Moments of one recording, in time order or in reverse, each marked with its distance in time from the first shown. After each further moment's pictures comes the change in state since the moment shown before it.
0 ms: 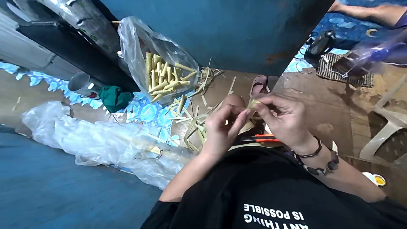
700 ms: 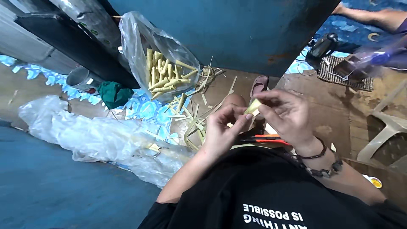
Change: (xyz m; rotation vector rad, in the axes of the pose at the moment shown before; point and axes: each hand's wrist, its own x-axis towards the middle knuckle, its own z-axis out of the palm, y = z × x) left_hand -0.004 0.007 -0.010 -0.270 -0.103 -0.286; right_hand 0.002 -0.001 -0.003 0.183 -0.039 0.066
